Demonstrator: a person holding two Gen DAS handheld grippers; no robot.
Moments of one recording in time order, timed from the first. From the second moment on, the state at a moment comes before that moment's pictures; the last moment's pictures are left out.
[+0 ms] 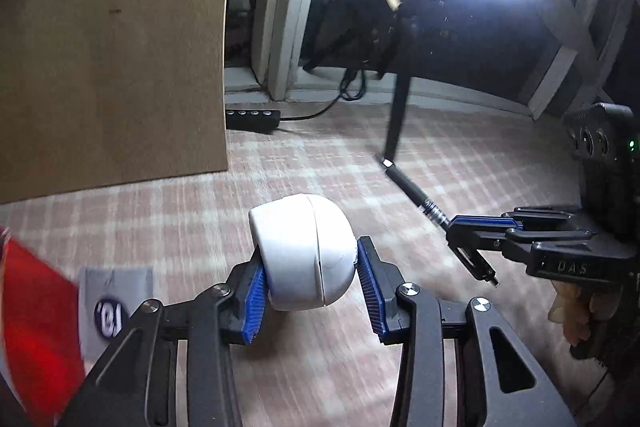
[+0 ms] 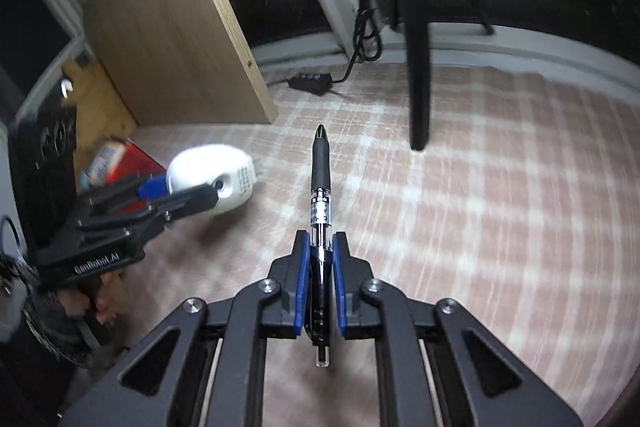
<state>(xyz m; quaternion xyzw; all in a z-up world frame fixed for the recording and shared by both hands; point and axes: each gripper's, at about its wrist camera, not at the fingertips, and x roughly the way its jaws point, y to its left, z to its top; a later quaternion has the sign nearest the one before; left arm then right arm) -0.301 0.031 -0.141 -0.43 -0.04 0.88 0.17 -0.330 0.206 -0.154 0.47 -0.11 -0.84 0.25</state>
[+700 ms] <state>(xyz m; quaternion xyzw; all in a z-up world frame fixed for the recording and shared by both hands) -0.137 -0.137 -0.008 -0.35 -0.04 0.94 0.02 -0.213 0.055 -0.048 0.40 -0.12 -0.83 0.37</state>
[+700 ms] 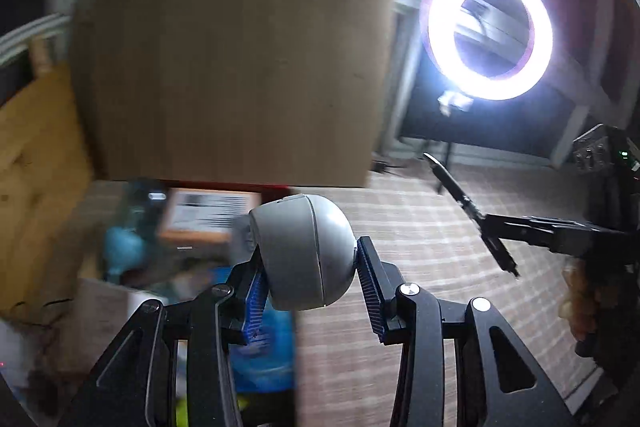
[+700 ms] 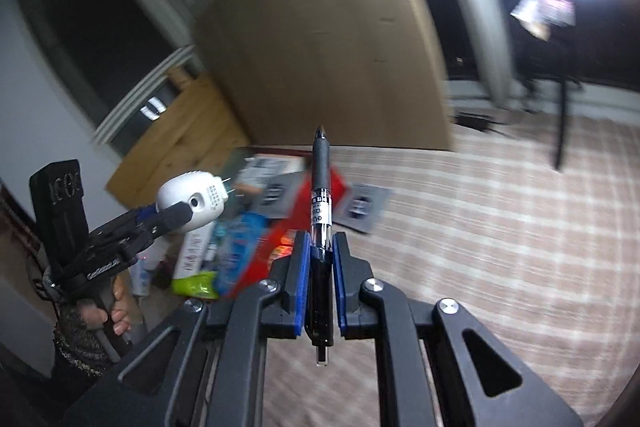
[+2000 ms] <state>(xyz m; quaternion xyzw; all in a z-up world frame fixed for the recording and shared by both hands) -0.123 -0.168 -0.017 -0.37 -0.06 0.93 -0.02 -0.305 -0.032 -0.134 0.46 0.13 -0.79 0.38</state>
